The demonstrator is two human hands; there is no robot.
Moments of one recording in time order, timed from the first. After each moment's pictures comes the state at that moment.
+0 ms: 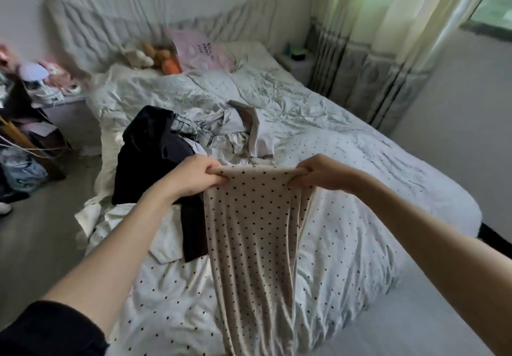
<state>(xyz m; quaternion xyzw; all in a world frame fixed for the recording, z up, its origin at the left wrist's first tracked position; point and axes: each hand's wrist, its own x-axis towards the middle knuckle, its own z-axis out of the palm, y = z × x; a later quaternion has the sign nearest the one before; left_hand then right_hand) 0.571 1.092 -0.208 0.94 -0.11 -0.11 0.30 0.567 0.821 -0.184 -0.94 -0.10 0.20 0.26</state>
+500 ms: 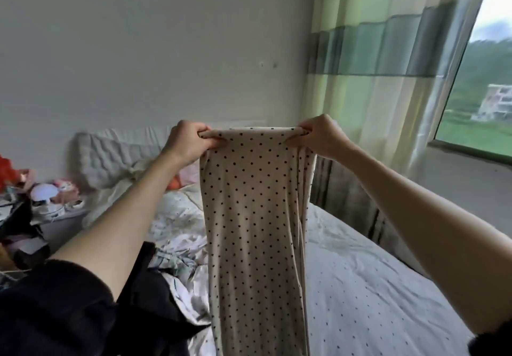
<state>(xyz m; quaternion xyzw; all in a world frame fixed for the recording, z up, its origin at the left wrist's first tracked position) 0.746 1.021 0.041 0.88 -0.09 0.25 0.40 0.741 0.763 0.063 -0.92 -0.12 -0.21 0.30</state>
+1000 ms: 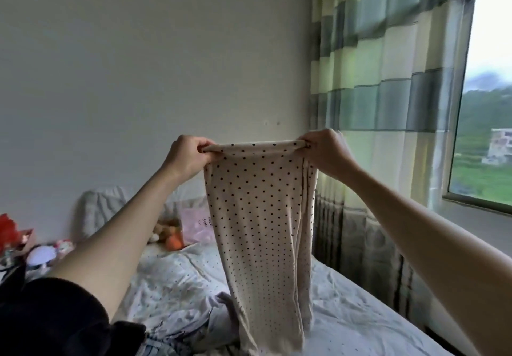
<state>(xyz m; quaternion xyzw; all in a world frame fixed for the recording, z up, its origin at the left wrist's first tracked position) 0.807 1.009 0.160 0.84 -0.14 0.34 0.41 0.803 0.742 0.170 -0.87 -0.15 -0.40 0.25</state>
